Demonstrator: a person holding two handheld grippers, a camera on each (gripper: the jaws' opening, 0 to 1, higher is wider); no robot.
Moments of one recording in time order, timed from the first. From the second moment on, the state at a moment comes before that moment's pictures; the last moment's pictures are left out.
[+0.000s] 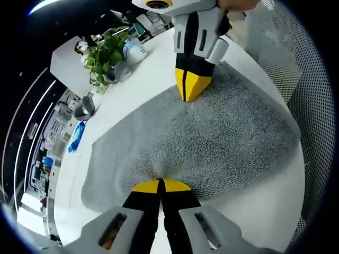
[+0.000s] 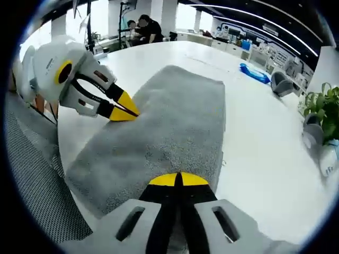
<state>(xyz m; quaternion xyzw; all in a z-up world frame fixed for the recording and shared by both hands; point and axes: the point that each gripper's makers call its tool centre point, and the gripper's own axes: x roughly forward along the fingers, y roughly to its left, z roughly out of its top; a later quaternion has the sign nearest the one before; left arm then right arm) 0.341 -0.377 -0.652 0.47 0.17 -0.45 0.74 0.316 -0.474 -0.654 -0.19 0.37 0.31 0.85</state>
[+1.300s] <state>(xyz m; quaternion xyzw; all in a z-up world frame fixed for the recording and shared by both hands) 0.320 -0.406 -0.622 0.34 0.19 -0.51 0.76 0.303 -0.413 -0.655 -0.19 0.32 0.39 0.84</state>
